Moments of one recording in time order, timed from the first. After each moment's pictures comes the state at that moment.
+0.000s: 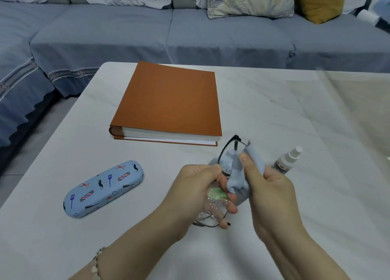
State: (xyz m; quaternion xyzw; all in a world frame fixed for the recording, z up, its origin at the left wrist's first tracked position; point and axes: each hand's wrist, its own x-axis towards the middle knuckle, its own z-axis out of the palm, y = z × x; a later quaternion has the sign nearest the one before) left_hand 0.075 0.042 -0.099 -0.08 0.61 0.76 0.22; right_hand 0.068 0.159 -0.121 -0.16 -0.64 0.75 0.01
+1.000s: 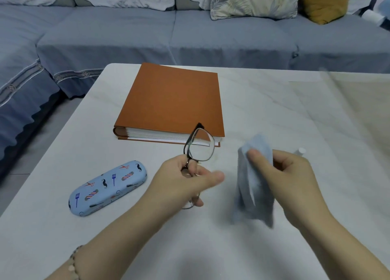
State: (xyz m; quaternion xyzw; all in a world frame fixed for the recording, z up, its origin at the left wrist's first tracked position) left_hand 0.069 0.019 -0.105 -0.13 0.72 0.67 0.13; right_hand 0.052 0.191 -0.109 -0.07 -0.83 0.55 0.03
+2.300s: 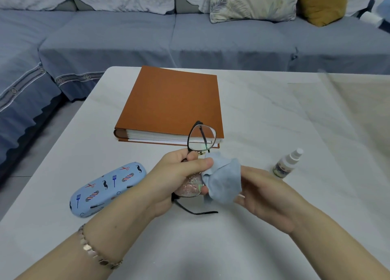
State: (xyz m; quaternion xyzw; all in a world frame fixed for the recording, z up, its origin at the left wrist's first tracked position) left_hand 0.048 0.013 -0.116 -0.13 0.58 0.78 0.19; right_hand 0.044 0.186 -0.131 -0.08 -0.58 0.74 -0.33
